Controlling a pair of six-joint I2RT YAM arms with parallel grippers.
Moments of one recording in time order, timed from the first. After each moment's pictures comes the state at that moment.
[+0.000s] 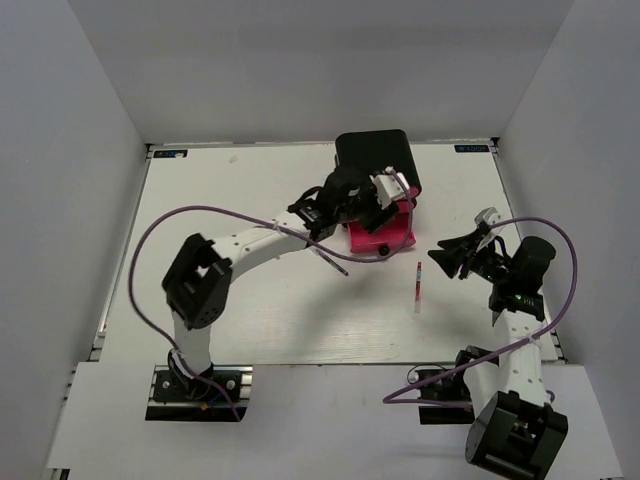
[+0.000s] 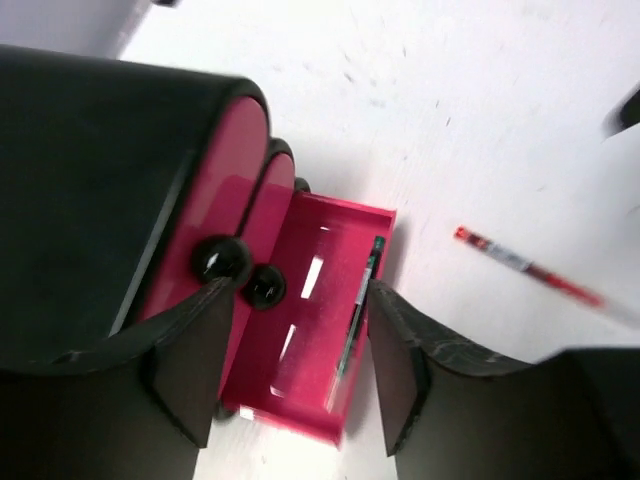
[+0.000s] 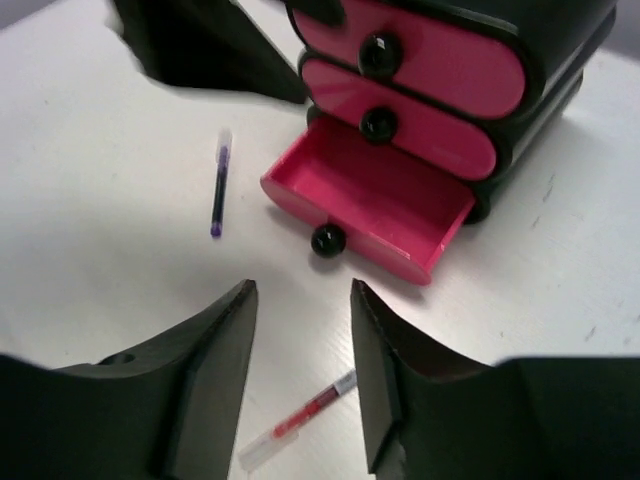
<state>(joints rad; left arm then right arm) -0.84 1.94 1.52 0.04 0.24 0.35 -0.33 0.79 0.43 0.09 -1.15 -0.17</state>
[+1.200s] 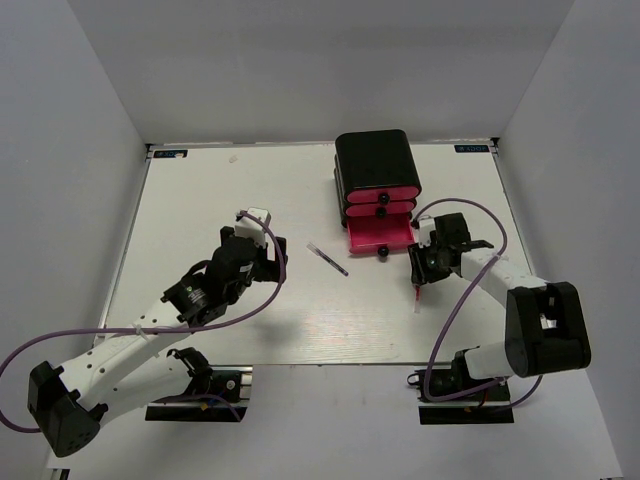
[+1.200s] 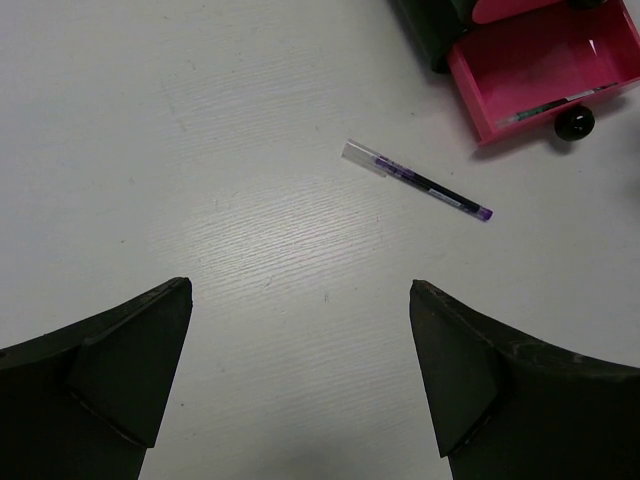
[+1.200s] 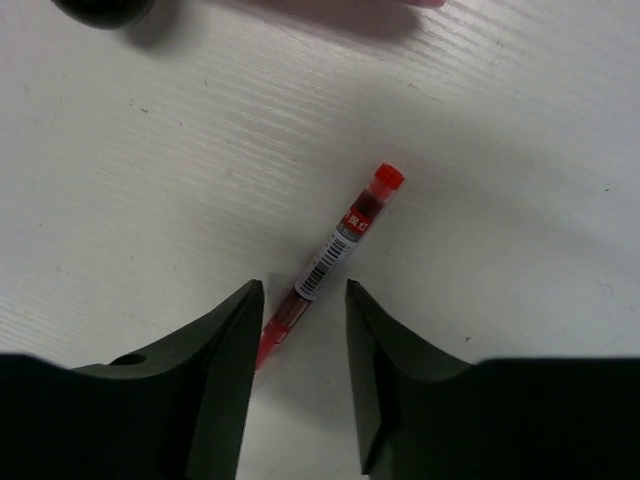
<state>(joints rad) -0.79 0.88 0.72 -0.32 -0.41 -0.29 0.18 1.38 0.69 -0.40 -0.22 -0.17</state>
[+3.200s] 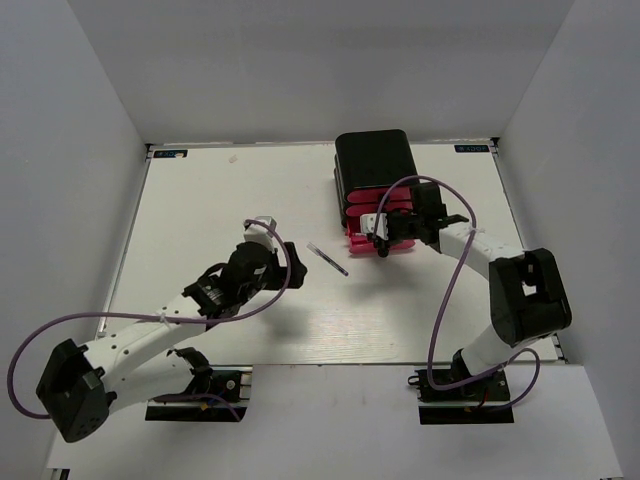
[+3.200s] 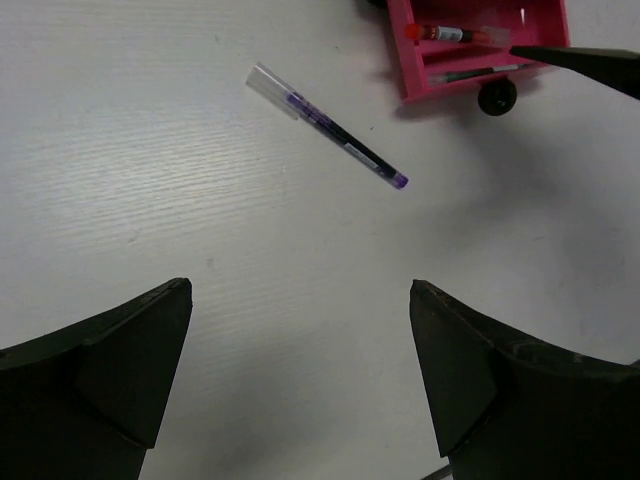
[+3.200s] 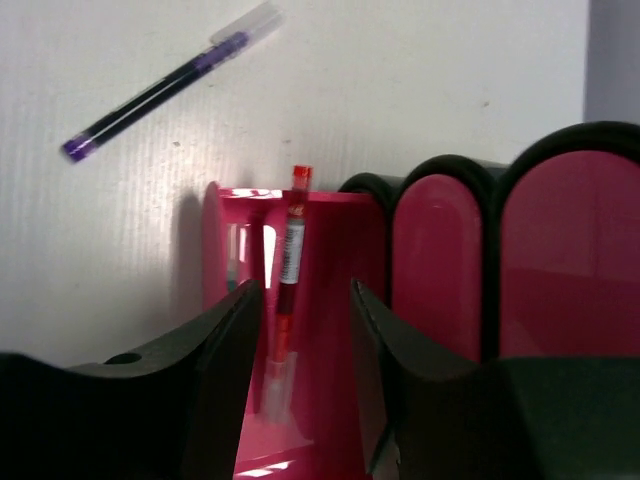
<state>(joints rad) -0.79 0.97 0.61 -0.19 -0.25 -0.56 0.32 1.59 0.94 -0.16 -0.77 -1.34</state>
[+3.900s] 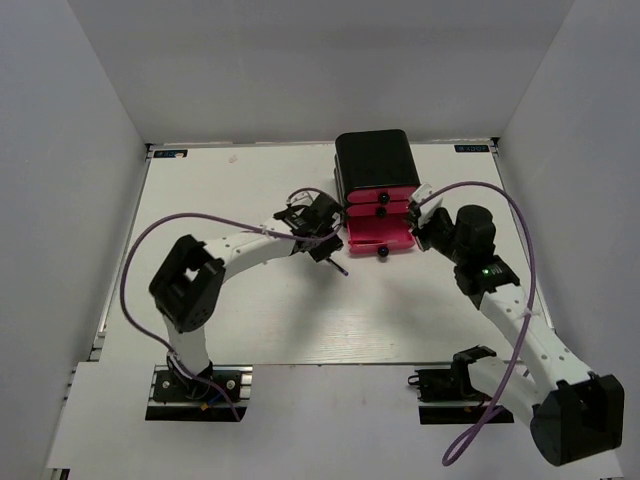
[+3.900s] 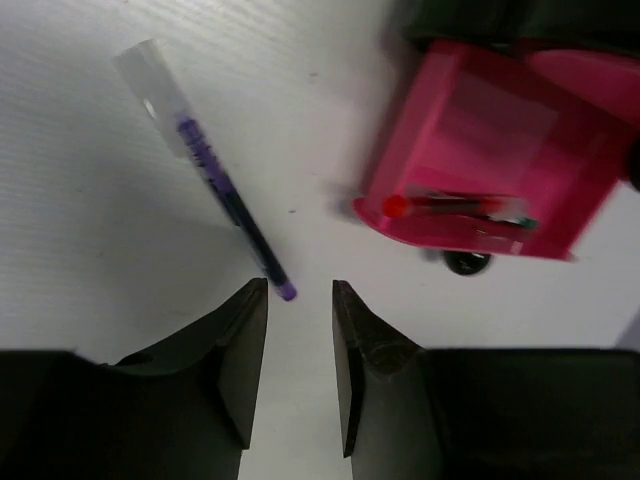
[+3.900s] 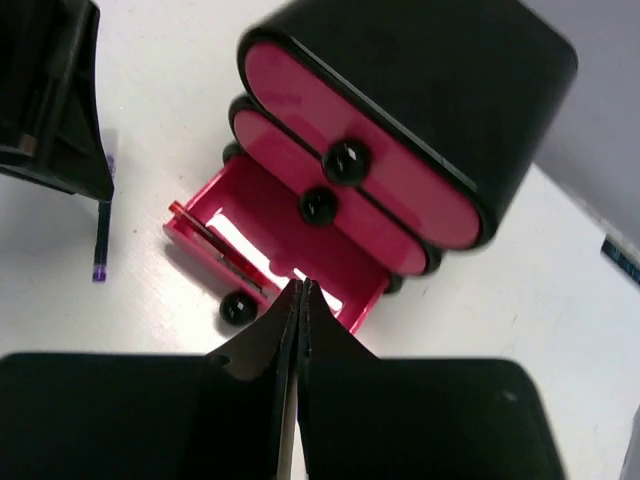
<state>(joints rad) -0.79 1.80 1.30 -0.47 -0.21 -1.21 0.31 0.97 0.69 0.01 -0.37 -0.45</state>
